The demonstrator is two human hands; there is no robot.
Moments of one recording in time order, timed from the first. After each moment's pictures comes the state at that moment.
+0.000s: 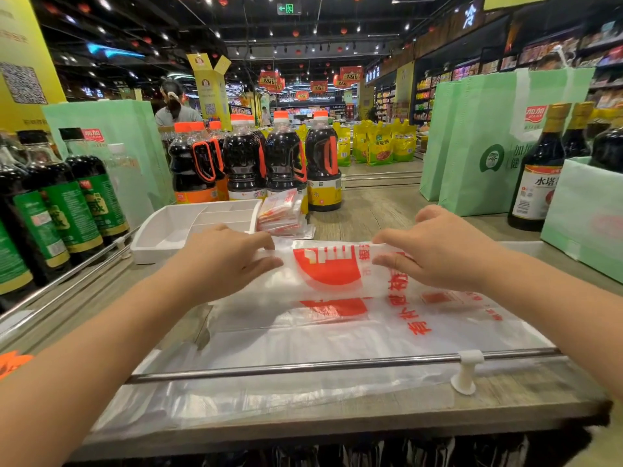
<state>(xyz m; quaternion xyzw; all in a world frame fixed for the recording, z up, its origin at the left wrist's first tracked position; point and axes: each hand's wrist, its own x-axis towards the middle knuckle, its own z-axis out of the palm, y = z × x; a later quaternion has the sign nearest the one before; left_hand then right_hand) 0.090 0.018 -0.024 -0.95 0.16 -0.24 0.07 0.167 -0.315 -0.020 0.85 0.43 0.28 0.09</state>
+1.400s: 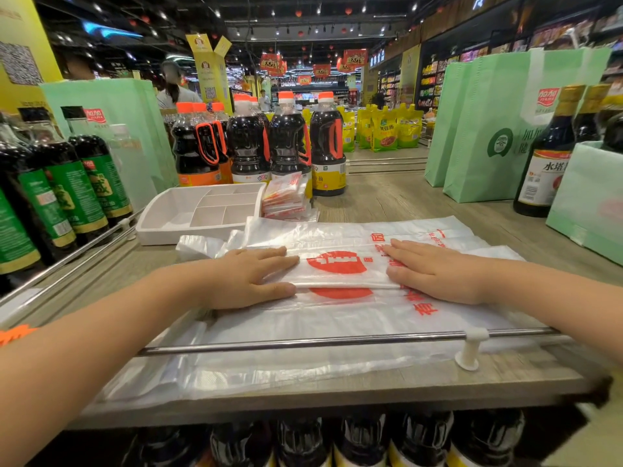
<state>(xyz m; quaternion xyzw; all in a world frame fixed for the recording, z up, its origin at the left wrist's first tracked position) 0.079 0.010 -0.046 -0.99 0.14 0.09 0.02 0.165 -0.321 -0.055 0.94 0.33 -0.09 -0.03</state>
